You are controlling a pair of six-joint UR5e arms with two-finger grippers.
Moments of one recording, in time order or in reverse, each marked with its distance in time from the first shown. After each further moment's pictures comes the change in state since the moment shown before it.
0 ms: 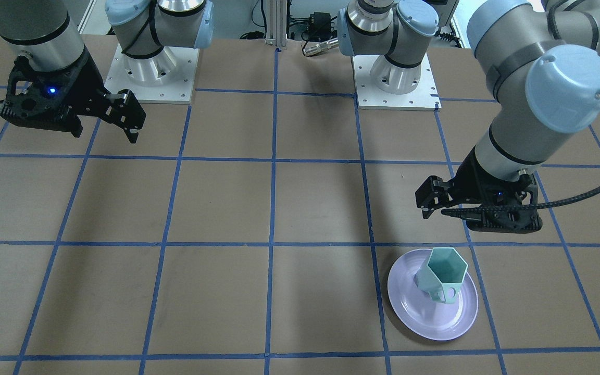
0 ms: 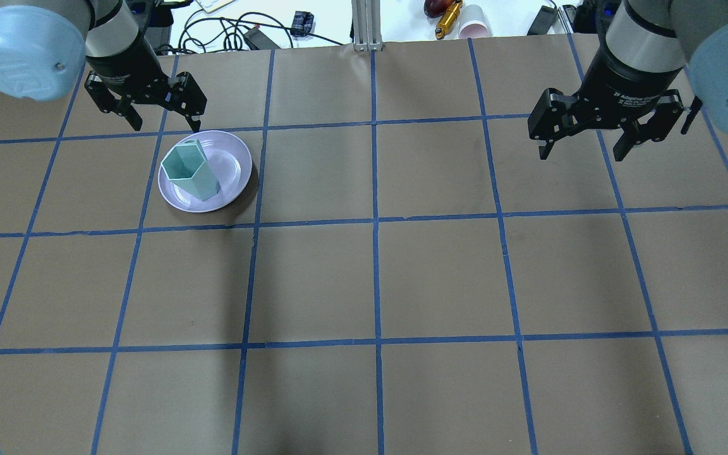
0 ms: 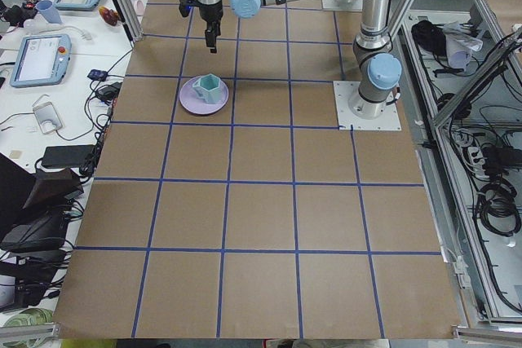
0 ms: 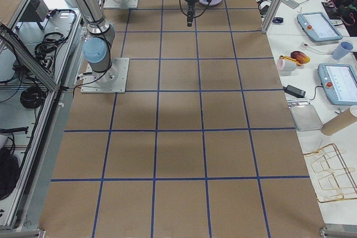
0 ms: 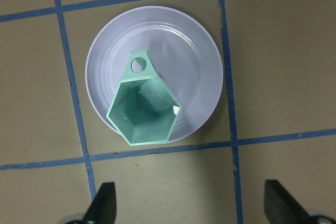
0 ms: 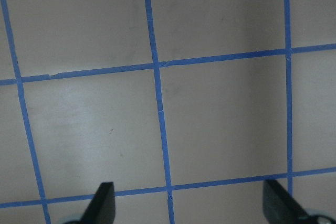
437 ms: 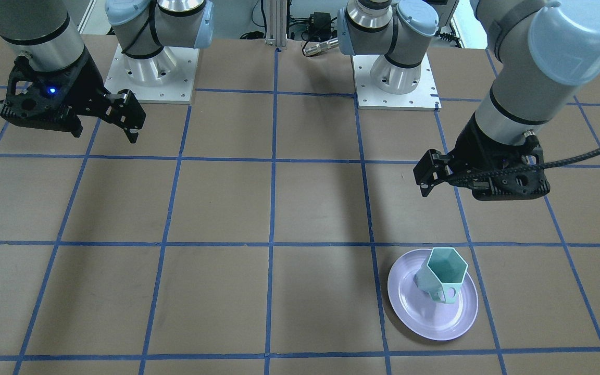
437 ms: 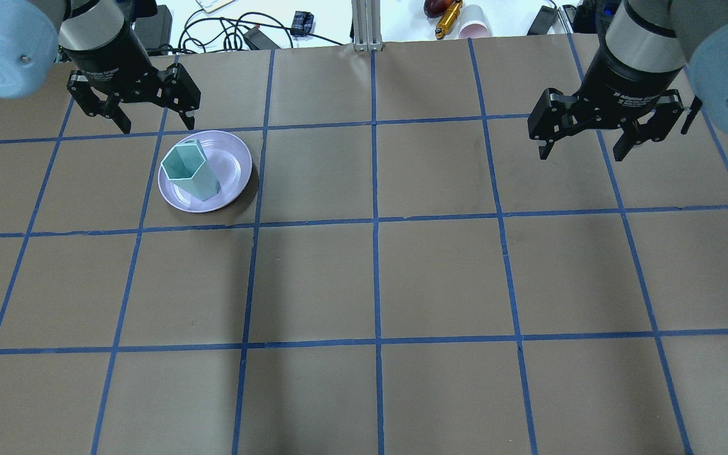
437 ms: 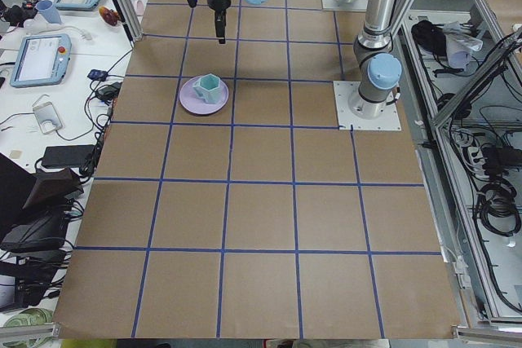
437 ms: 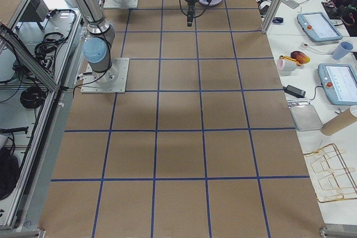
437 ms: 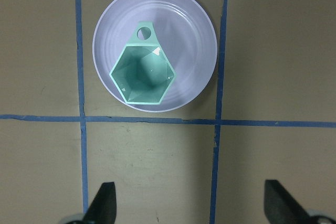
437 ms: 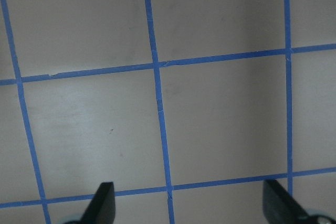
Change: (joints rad) left arm -0.020 0.069 -0.009 -0.047 -0.009 -0.076; right arm 0.000 0.000 0.000 0.000 0.000 0.000
